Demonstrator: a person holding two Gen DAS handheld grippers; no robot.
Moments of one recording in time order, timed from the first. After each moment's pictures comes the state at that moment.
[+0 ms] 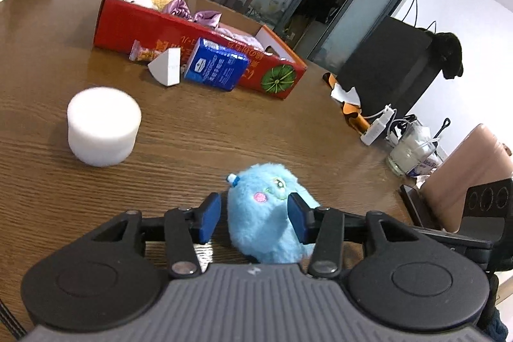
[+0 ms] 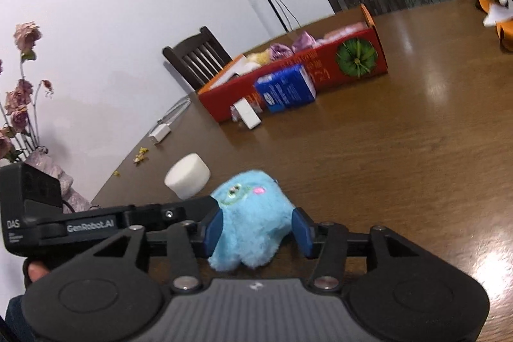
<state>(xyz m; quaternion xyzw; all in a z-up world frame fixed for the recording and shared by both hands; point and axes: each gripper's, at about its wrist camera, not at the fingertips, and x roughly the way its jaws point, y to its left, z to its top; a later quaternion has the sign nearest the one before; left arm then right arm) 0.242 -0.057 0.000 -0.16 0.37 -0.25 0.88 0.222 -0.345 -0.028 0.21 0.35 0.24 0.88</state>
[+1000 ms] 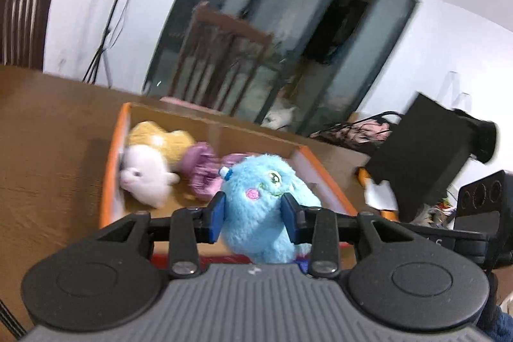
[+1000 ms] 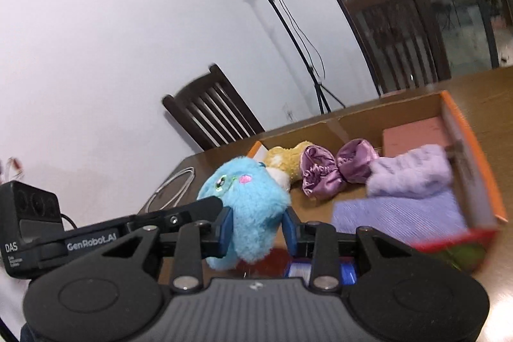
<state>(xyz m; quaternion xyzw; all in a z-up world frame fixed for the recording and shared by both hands) 0.472 -0.007 0.082 -0.16 0.30 -0.24 0.91 0.467 -0.280 0.048 0.21 0.31 0.26 0.89</state>
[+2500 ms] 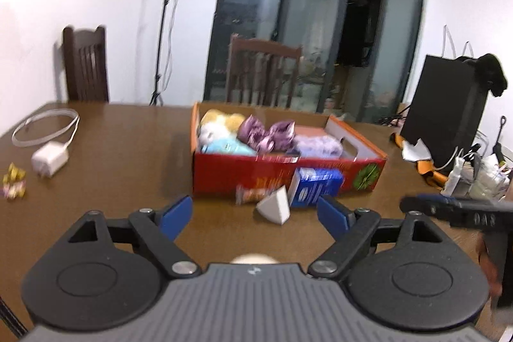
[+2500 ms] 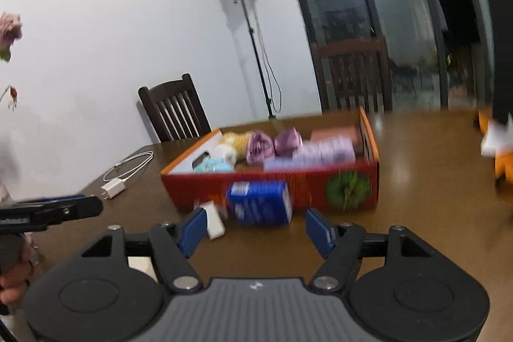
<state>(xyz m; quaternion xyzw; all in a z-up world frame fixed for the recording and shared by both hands) 0.283 0.004 0.067 -0.05 0.23 -0.14 0.96 0.291 -0.318 0.022 0.11 0.24 0.17 0.95</state>
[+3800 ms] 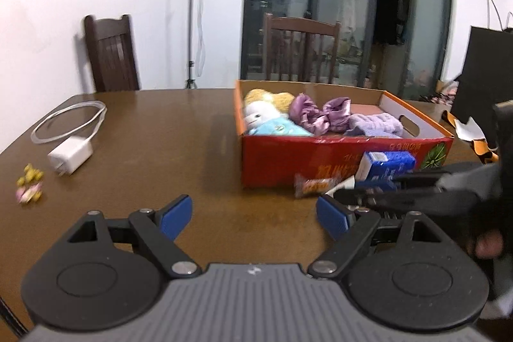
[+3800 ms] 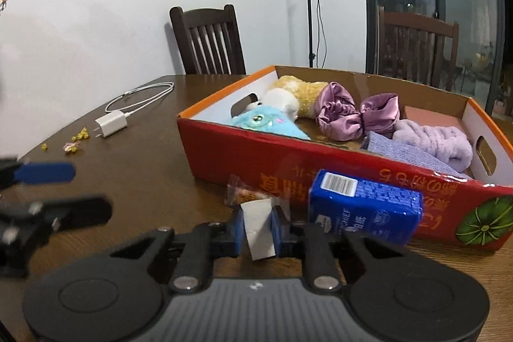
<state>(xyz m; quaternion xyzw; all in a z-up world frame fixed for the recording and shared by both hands) 0.347 0.013 0.037 0.00 0.26 -0.08 0.96 0.408 -0.194 -0.024 -0.02 0.30 0.23 0.93</state>
